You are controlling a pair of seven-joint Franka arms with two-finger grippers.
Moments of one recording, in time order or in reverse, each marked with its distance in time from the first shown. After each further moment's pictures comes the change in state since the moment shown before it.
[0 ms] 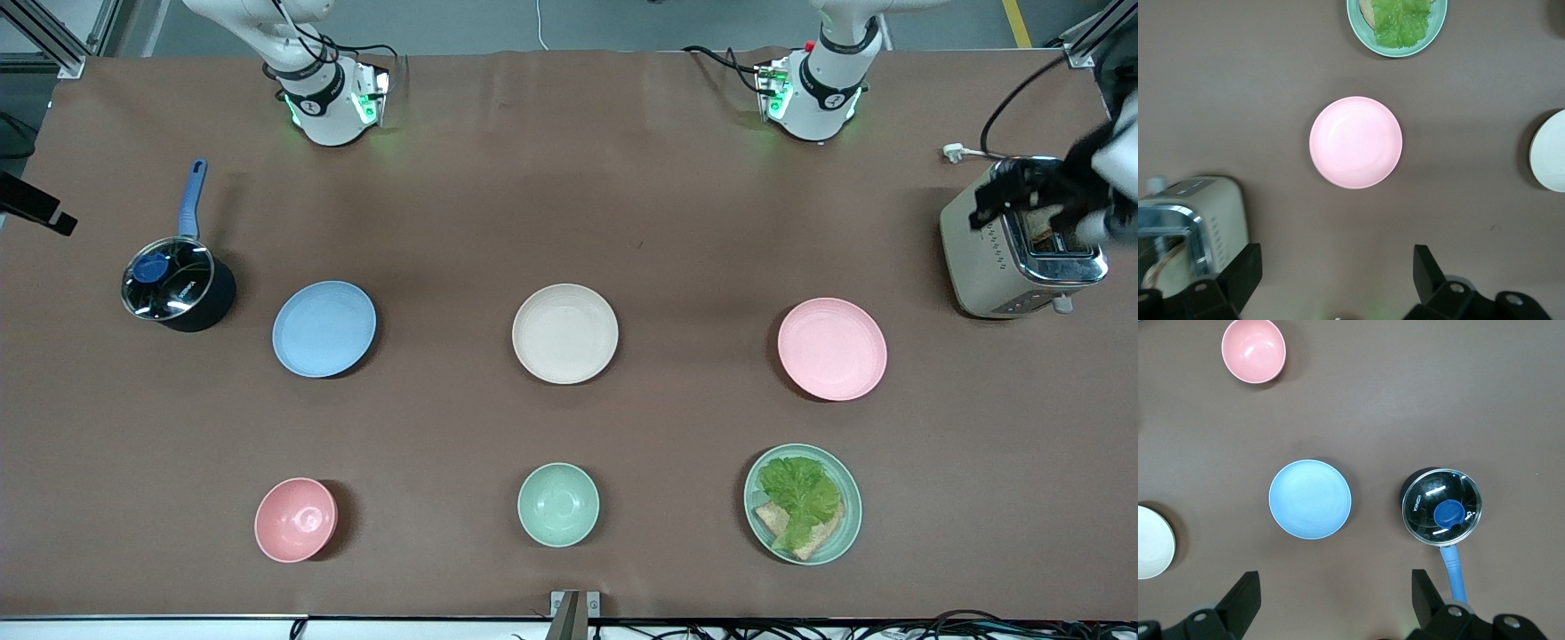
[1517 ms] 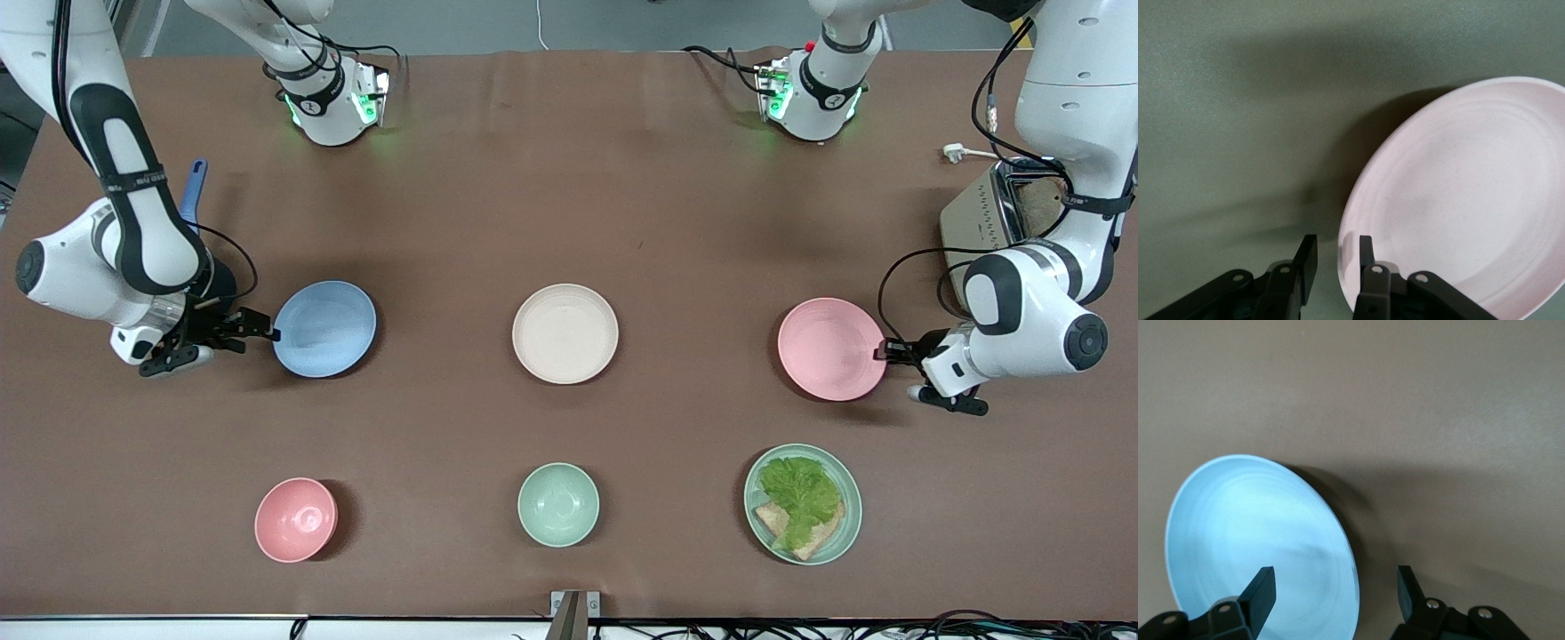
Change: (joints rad) left arm 0.121 0.492 -0.021 -0.289 -0.051 0.623 0.371; right arm -0.049 0.357 -0.003 -0.708 0.533 0.949 -0.933
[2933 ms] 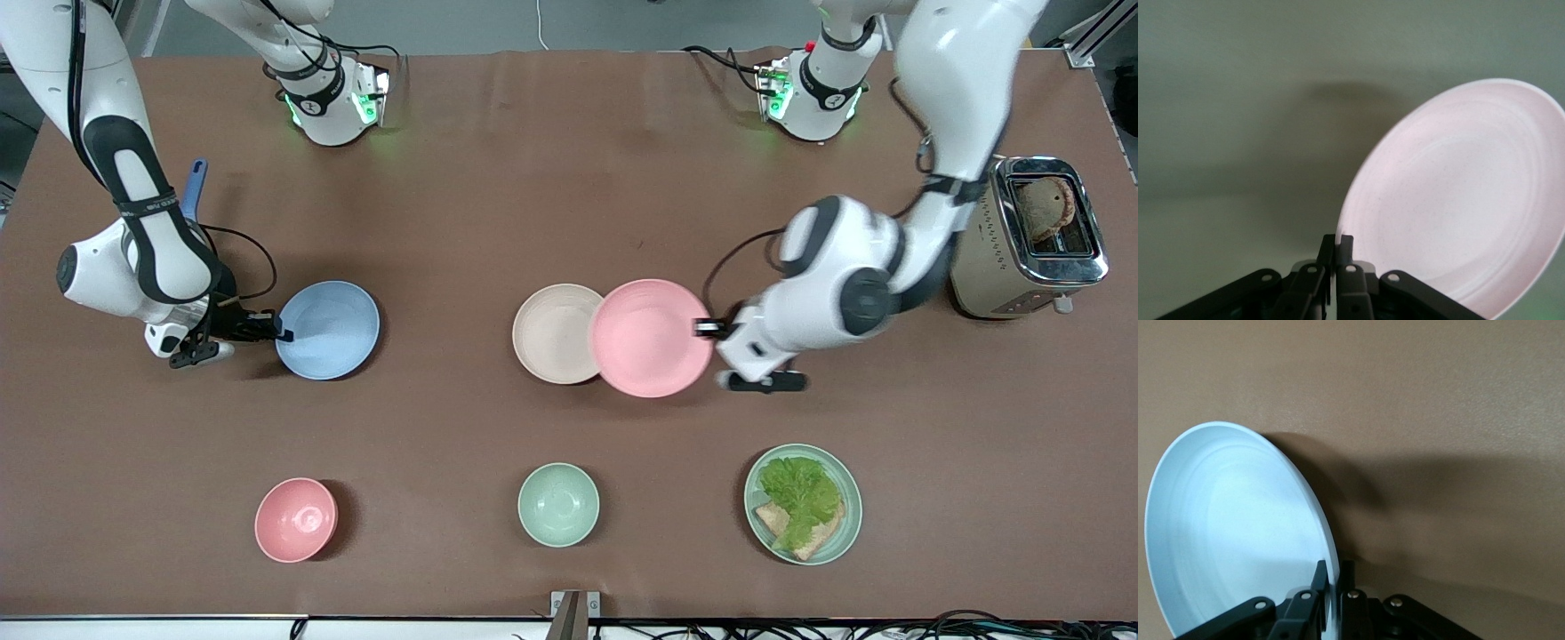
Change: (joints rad) left arm -0.312 -0.031 -0.345 0.163 0.057 -0.060 -0.916; right arm -0.001 0.051 -0.007 -0.024 0.124 -0.014 -0.040
